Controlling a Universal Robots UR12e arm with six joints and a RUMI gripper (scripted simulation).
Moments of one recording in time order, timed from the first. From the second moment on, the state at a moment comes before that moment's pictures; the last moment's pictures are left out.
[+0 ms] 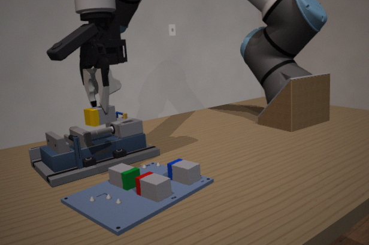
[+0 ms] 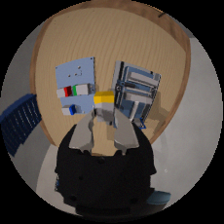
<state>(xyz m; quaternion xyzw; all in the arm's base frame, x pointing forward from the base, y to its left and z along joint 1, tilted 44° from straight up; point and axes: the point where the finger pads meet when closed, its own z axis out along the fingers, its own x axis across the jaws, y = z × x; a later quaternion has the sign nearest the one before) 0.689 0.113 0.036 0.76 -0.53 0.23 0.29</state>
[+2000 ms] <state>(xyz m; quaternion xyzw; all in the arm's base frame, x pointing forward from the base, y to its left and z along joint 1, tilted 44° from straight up) 0.726 0.078 0.071 0.48 -0.79 0.33 0.17</state>
